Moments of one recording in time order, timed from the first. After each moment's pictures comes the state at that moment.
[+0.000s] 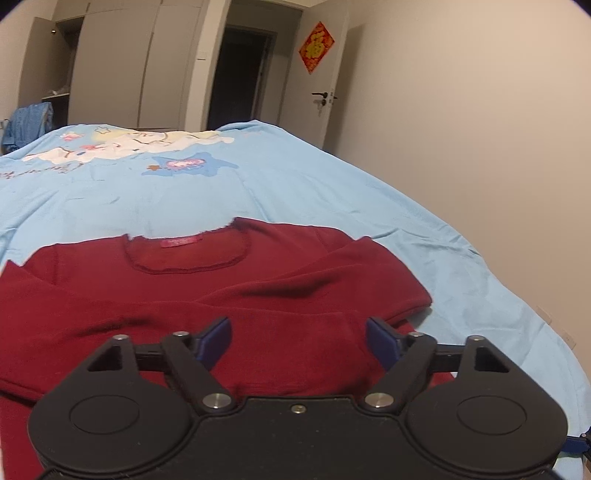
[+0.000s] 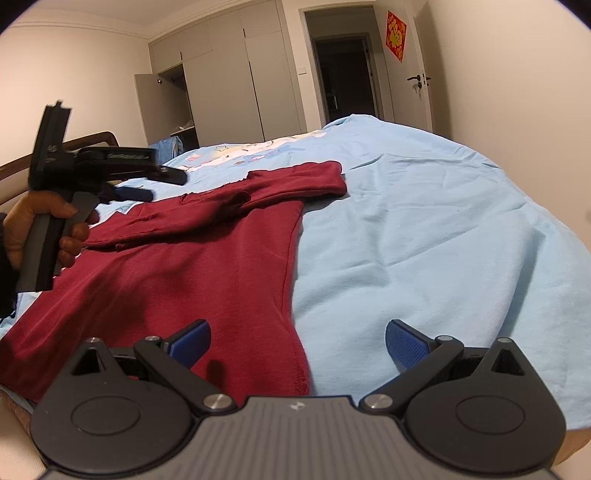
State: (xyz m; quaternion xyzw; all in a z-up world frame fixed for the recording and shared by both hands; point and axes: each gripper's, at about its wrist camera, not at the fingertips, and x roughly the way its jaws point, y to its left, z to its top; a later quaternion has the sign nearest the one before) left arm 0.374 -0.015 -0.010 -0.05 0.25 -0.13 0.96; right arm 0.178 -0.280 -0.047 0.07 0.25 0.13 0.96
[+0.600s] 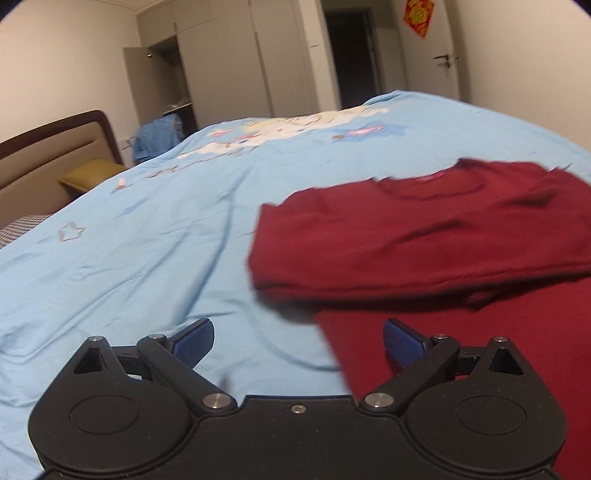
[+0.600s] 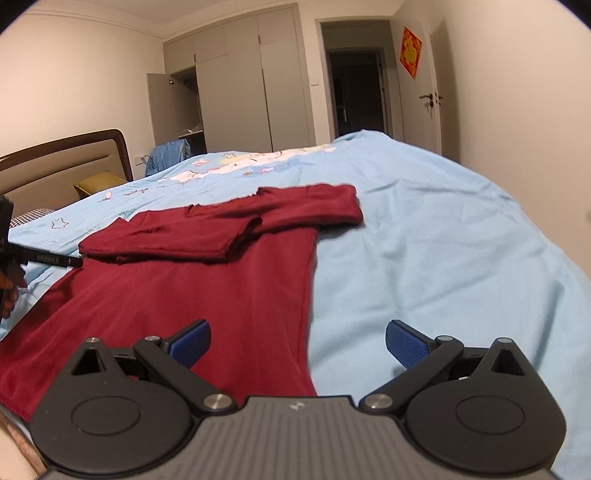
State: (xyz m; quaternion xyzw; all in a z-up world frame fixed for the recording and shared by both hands) left arm 0.304 0.146 -0.035 0.07 0.30 0.11 0.95; right arm 0.200 -0.259 -0.027 0.04 0.22 0.14 0.96
